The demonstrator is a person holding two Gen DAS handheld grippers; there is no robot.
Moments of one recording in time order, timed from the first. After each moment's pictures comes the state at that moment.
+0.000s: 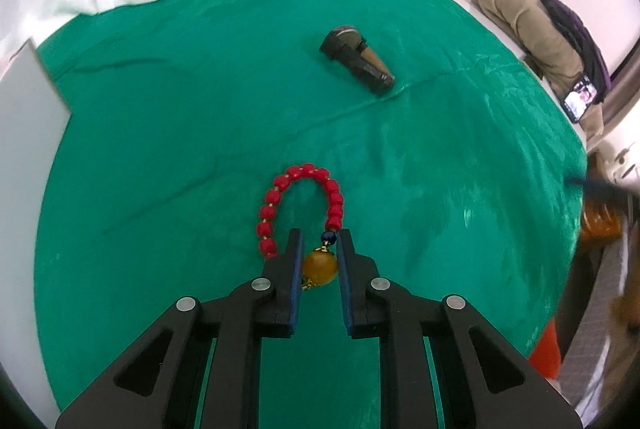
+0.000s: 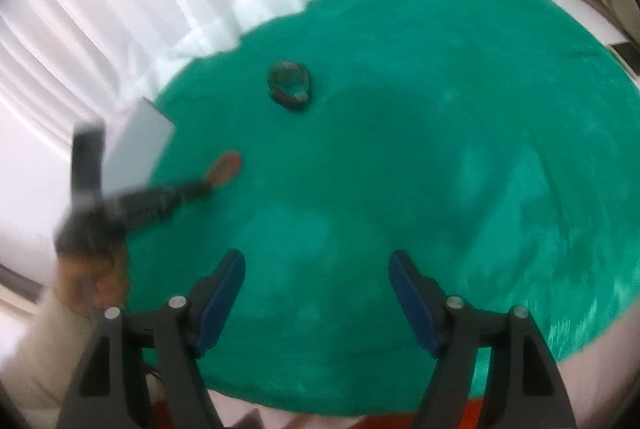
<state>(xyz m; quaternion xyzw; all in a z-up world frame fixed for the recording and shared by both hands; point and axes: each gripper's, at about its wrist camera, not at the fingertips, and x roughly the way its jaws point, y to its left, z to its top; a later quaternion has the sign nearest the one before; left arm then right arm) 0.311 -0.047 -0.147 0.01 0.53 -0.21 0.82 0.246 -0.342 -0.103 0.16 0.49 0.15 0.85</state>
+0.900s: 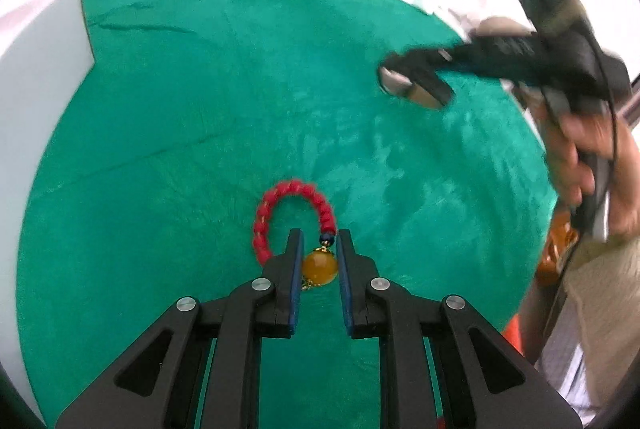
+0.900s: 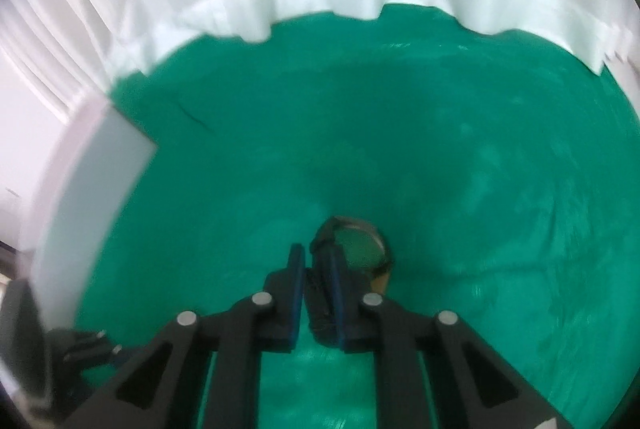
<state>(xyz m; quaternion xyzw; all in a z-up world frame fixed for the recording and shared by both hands) 0.283 -0.018 -0.131 -0.07 0.53 -0.21 0.82 0.385 -0.239 -0.097 0.04 0.51 0.19 0.83</state>
